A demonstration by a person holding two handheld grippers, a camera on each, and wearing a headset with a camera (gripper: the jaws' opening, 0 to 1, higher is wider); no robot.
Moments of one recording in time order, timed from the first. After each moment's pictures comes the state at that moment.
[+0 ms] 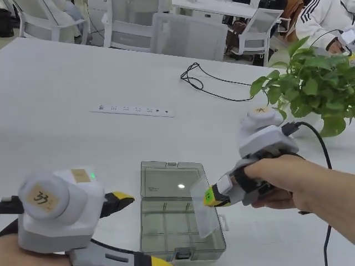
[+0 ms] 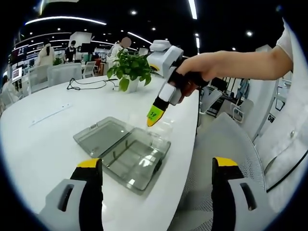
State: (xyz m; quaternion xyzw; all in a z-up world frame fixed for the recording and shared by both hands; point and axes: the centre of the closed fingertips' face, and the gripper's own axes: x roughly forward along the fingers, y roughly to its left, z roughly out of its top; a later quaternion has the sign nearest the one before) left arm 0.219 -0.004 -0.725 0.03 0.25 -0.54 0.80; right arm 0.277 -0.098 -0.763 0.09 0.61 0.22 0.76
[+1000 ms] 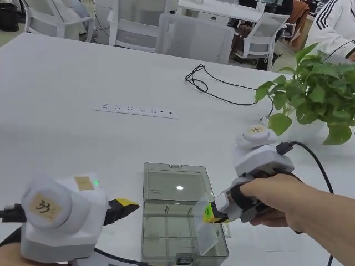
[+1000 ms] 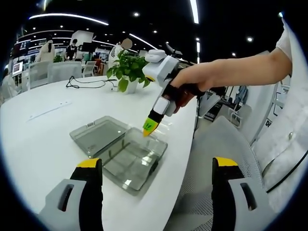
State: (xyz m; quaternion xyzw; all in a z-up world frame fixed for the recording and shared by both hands) left arm 0.216 -0.007 -0.729 0.00 0.25 -0.55 0.80; right arm 0.277 -0.099 -0.788 0.08 0.62 0.20 0.75
